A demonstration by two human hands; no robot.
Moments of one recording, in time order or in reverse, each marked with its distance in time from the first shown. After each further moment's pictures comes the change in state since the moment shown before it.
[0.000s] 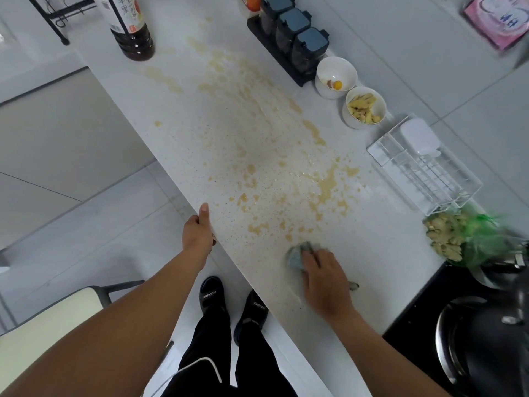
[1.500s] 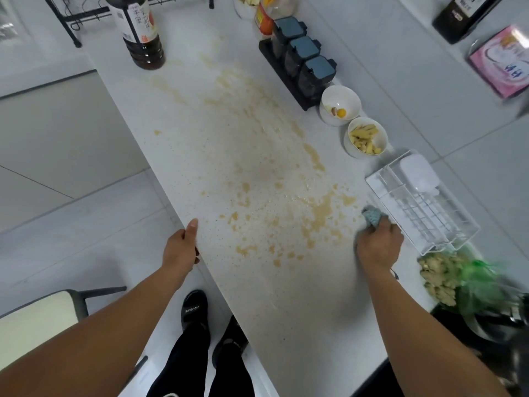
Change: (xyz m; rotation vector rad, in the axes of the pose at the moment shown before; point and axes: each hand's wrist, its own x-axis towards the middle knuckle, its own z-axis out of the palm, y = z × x) left_hand -0.001 0.000 -0.003 0.002 0.005 0.017; right_hand 0.139 0.133 -0.043 0.098 0.240 0.732
